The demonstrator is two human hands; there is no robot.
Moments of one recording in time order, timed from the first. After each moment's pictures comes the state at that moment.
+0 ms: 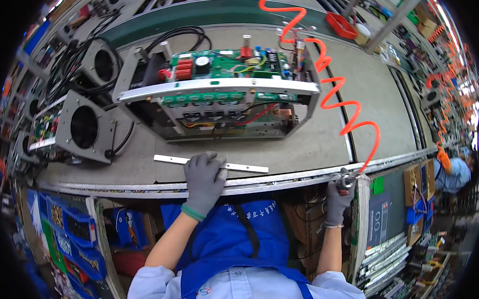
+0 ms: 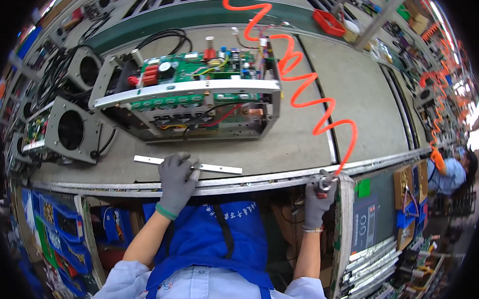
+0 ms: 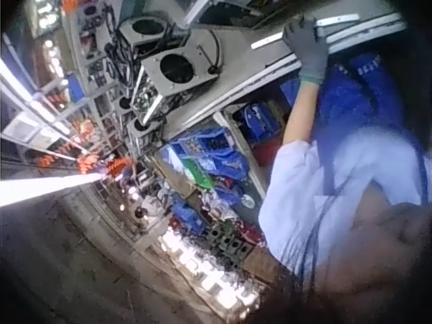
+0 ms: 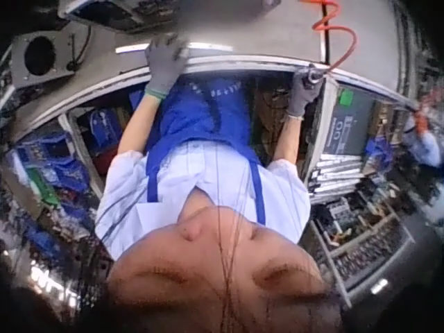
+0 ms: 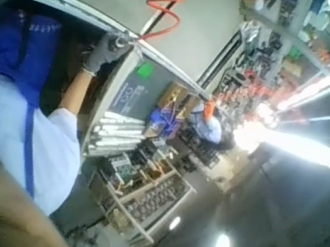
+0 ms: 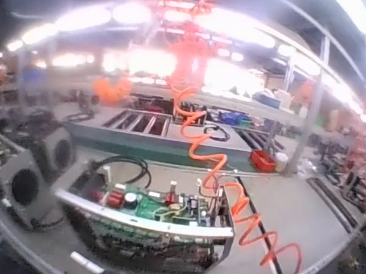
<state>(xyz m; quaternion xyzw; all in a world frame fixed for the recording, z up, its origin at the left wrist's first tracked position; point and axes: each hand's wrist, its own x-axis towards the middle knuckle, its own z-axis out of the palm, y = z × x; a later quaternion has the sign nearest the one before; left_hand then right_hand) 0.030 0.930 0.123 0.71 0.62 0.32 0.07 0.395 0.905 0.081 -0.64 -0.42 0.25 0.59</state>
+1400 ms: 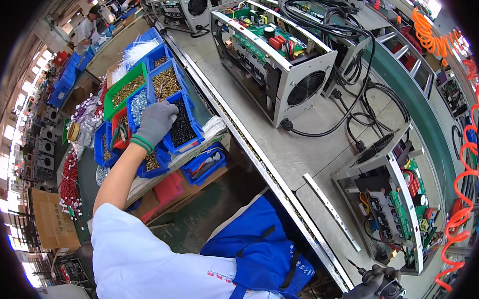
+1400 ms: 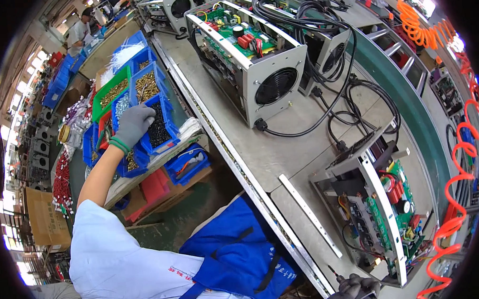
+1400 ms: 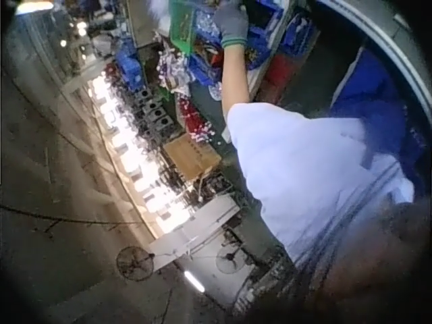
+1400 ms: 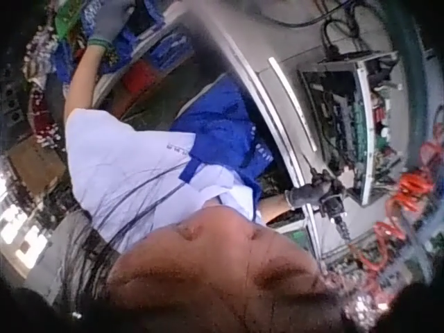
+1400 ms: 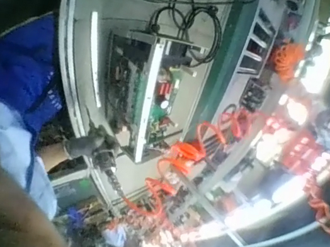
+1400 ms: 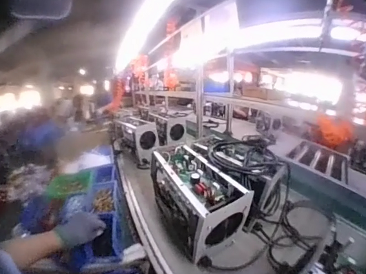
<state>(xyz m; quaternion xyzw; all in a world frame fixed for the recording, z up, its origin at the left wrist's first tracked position) -0.344 0.693 0.219 0.36 0.93 -0.03 -0.07 0.179 0.966 0.210 -0.44 -0.50 0.40 0.63</state>
